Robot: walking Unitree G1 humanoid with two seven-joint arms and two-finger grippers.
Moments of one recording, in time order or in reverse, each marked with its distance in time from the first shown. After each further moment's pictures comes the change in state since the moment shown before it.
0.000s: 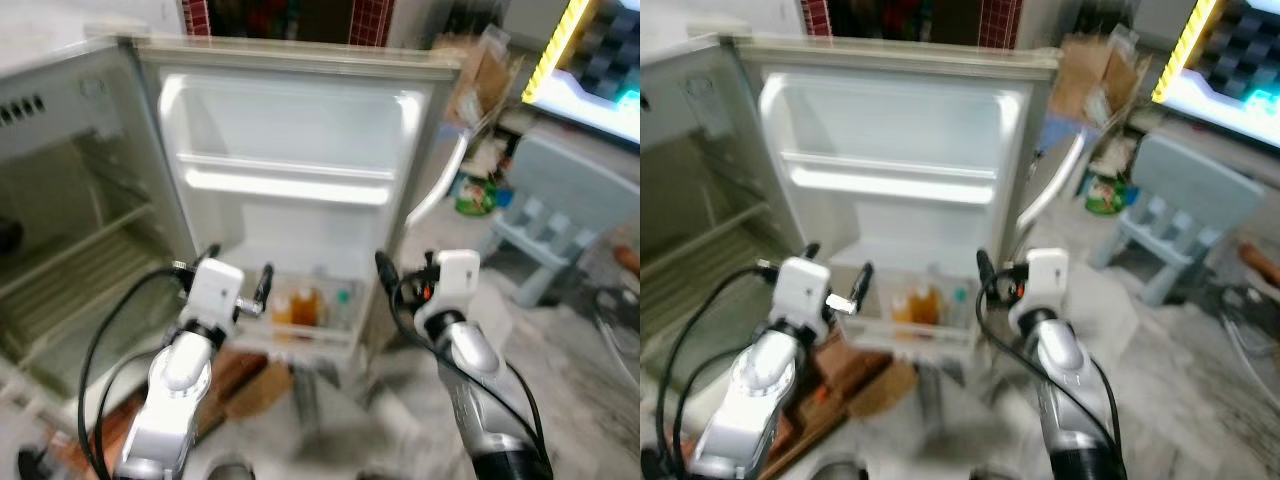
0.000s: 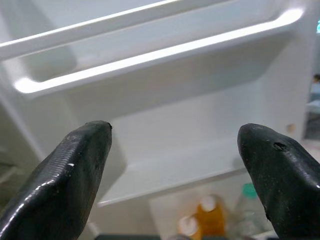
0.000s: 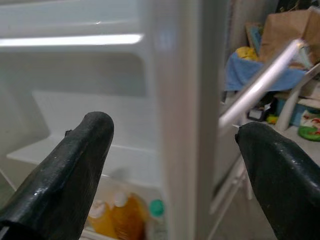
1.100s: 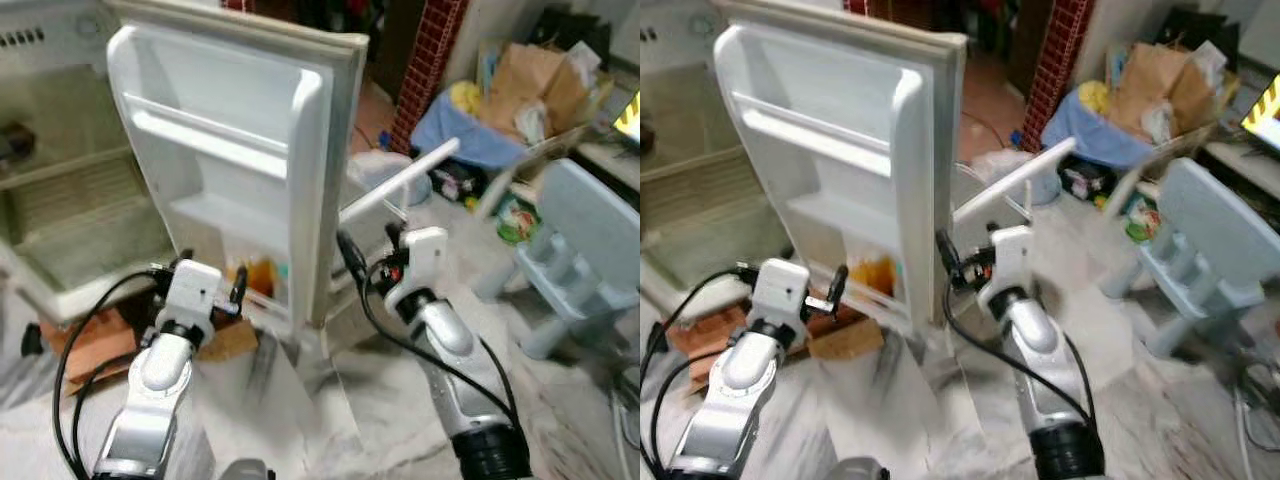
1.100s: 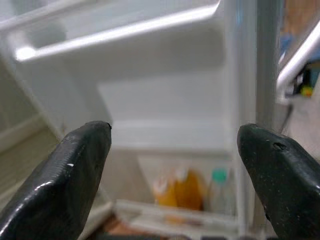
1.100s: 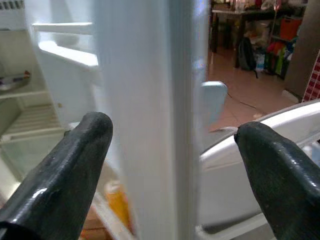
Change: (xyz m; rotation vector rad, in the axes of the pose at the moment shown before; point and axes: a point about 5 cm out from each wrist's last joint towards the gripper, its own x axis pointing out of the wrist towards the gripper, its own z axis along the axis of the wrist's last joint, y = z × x) left arm 0.000 0.016 -0.006 0.025 0.057 0.074; right arm 0.014 0.023 0.020 -0.055 -0.090 0.174
